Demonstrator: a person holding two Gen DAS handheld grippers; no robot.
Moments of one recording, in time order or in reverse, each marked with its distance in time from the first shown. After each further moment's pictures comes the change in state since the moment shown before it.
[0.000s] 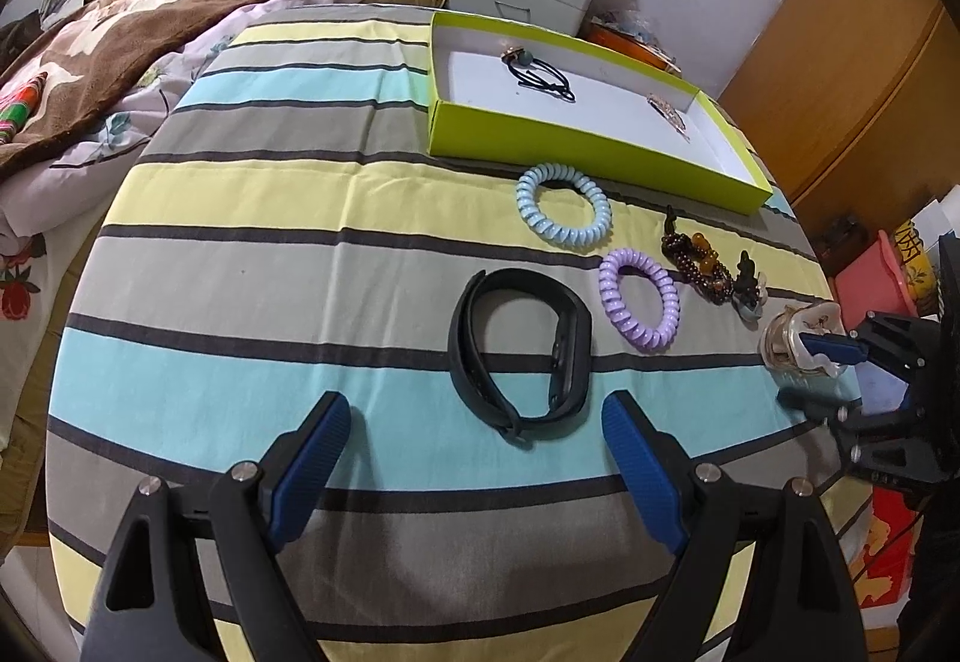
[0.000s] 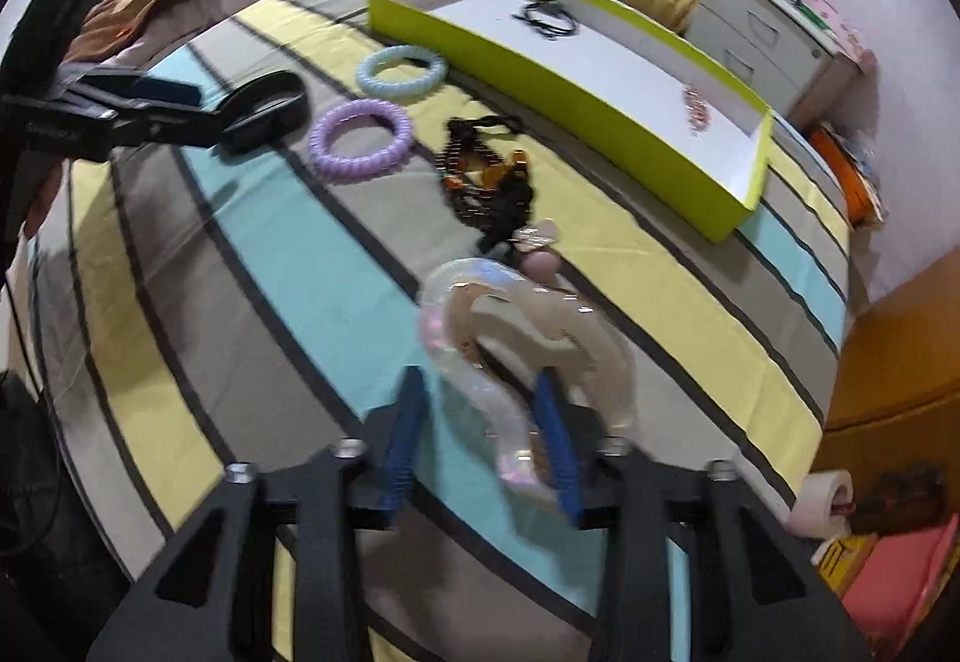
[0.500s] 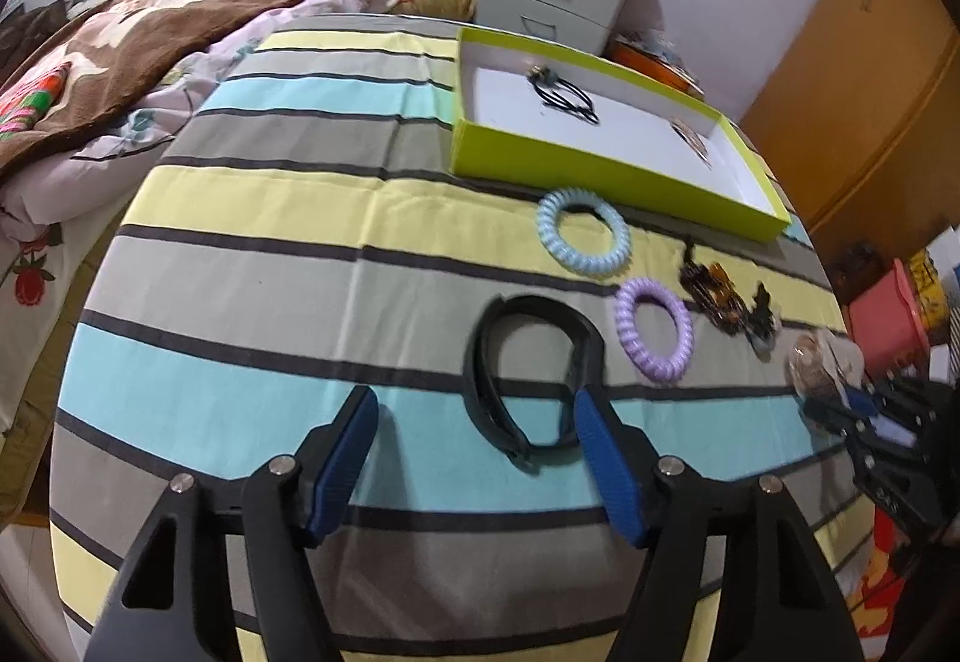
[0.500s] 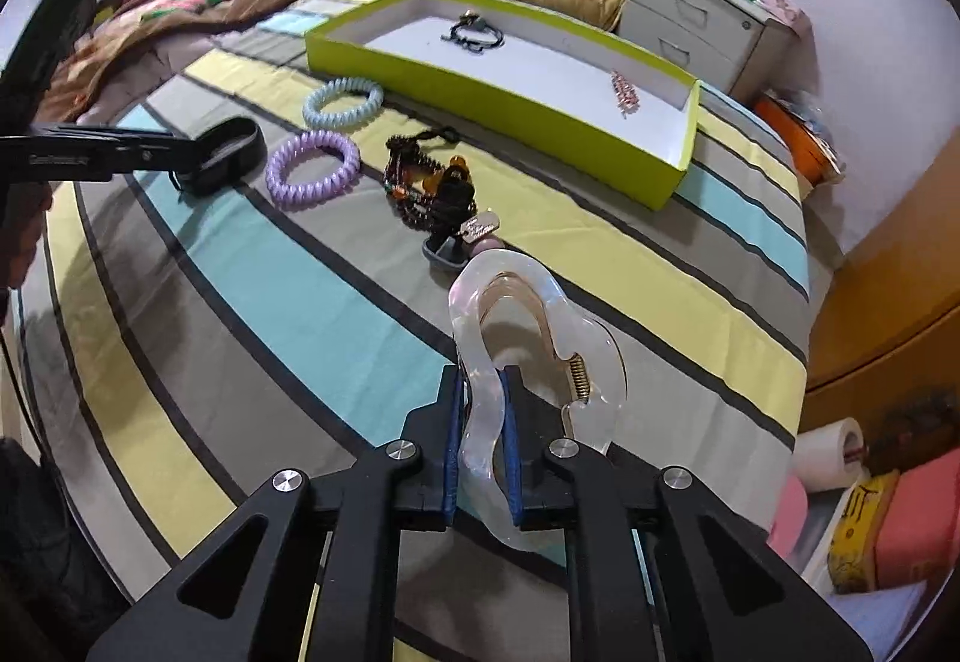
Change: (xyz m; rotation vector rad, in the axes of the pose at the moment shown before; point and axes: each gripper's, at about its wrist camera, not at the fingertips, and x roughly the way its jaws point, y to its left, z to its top) left arm 0.000 0.004 0.006 -0.062 -0.033 0.037; right arm -0.014 -0.006 -0.016 0.152 -0.084 -0.051
